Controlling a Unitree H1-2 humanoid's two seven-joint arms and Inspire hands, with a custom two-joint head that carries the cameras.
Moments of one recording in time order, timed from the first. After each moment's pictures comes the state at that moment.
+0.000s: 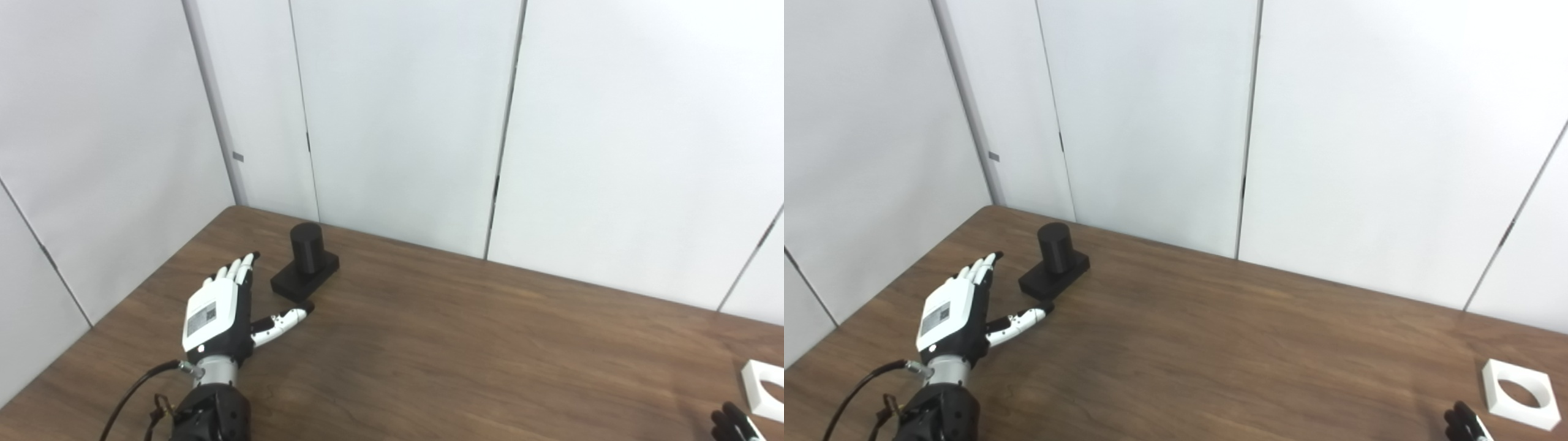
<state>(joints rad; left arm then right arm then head) -0.06 0.32 0.11 -0.18 0.89 0.47 0.06 0.17 -0.09 -0.10 -0.27 0.10 0.15 0.05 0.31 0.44</state>
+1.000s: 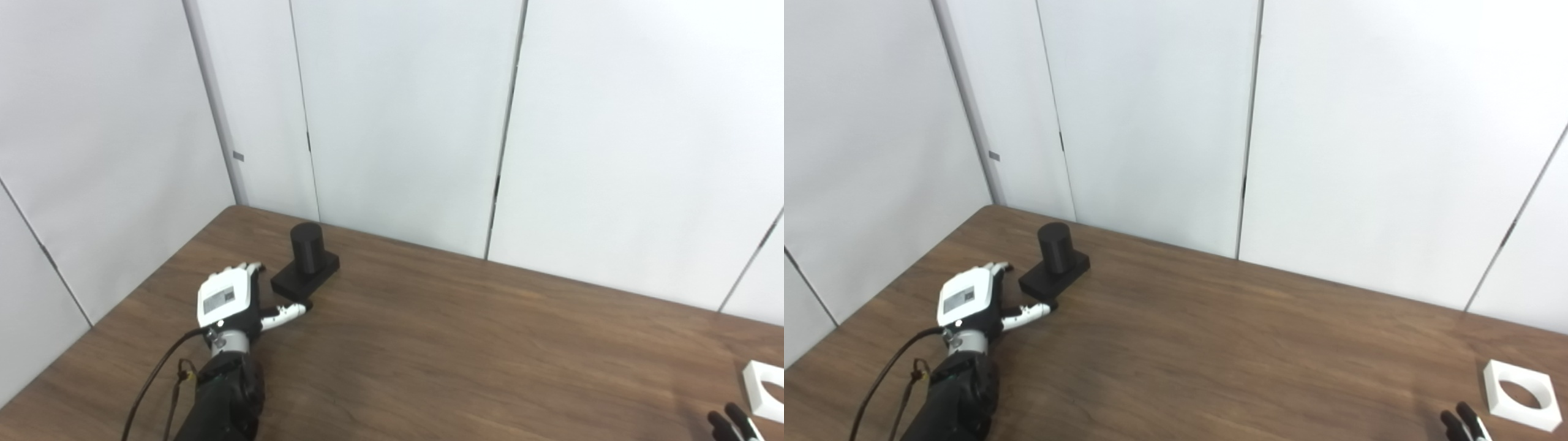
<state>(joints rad) -0.24 0.37 0.07 0.21 0.92 0.47 0.13 0.18 -0.09 -0.10 -0.29 0.10 0.15 0.07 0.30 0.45</state>
